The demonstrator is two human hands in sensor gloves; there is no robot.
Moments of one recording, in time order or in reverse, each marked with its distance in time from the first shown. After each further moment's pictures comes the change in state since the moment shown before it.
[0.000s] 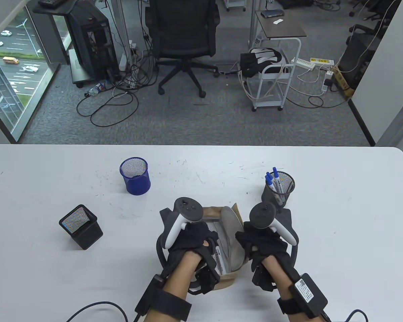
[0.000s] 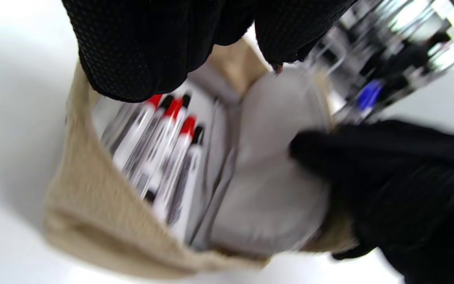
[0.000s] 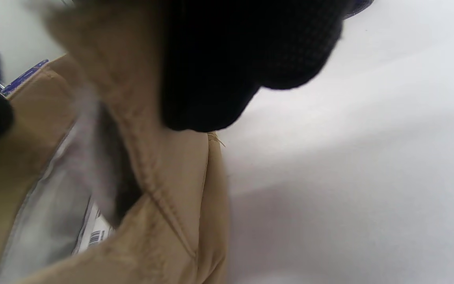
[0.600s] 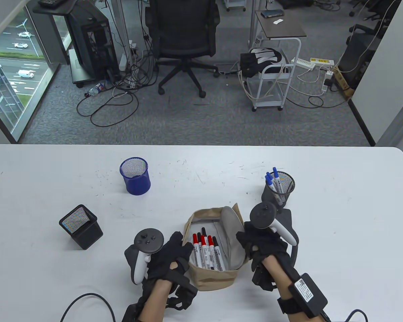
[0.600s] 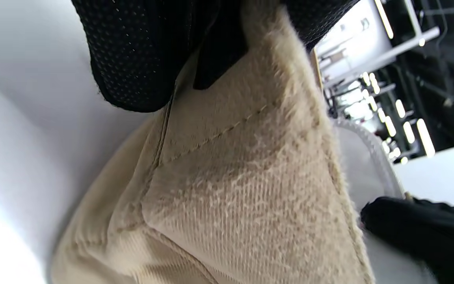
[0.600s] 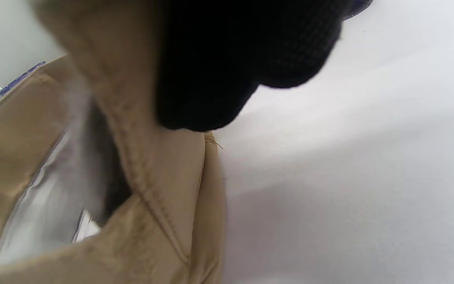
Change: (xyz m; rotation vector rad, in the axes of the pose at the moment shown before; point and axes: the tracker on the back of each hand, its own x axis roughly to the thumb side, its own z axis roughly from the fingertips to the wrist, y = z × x) left_hand -0.105 -0.018 -0.009 0.224 -0.181 0.332; right_hand -0.002 -0.001 -0.001 -0.012 0.005 -0.006
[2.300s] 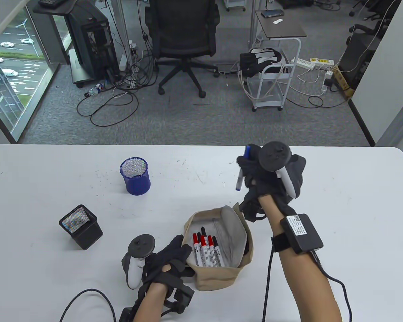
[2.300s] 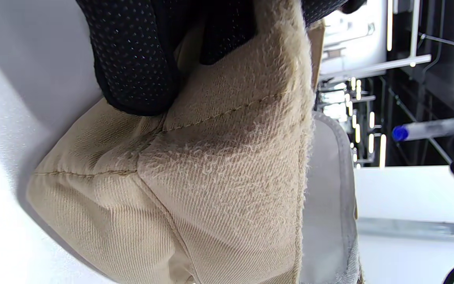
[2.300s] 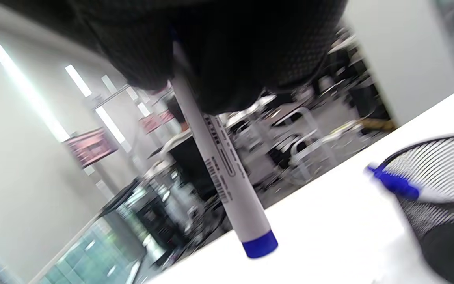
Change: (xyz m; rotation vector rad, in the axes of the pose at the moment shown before) left_hand -0.035 -0.013 -0.010 -0.153 -0.050 0.327; right_hand 0.055 -0.155 -0.011 -0.653 0.017 -0.171
